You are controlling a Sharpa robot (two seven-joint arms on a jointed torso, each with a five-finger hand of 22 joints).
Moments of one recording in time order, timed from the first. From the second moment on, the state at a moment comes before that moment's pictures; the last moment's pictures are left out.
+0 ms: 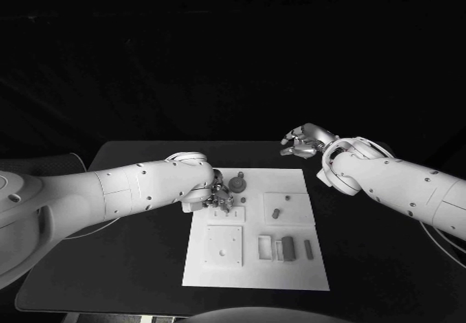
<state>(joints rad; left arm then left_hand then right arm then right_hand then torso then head) 1.27 -0.48 -0.24 1.17 -0.95 0.12 -0.61 0.90 -0.04 0.51 -0.19 0.54 1.13 0.05 0.37 0.73 1.30 -0.07 0.80 0.76 1.16 -0.12 1.15 0.88 0.02 1.25 -0.22 0.68 1.31 1.19 -0.58 -0.02 1.10 -1.16 -0.34 -0.06 1.05 -0.08 0.52 -0.28 0.18 0.82 0.17 0.26 0.46 1.03 0.06 1.15 0.97 1.01 -0.04 1.50 0.89 0.25 0.99 0.03 1.03 1.29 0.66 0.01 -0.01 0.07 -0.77</state>
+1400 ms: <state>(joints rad) 1.25 -0.46 -0.24 1.15 -0.96 0.14 -0.61 0.89 -0.03 0.51 -0.19 0.55 1.13 0.04 0.38 0.74 1.30 -0.07 0.83 0.76 1.16 -0.13 1.18 0.87 0.02 1.26 -0.23 0.71 1.31 1.19 -0.58 -0.02 1.11 -1.16 -0.32 -0.06 1.05 -0.08 0.52 -0.28 0.18 0.82 0.17 0.26 0.45 1.03 0.06 1.15 0.97 1.01 -0.04 1.50 0.88 0.25 0.98 0.03 1.03 1.29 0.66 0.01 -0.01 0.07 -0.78</state>
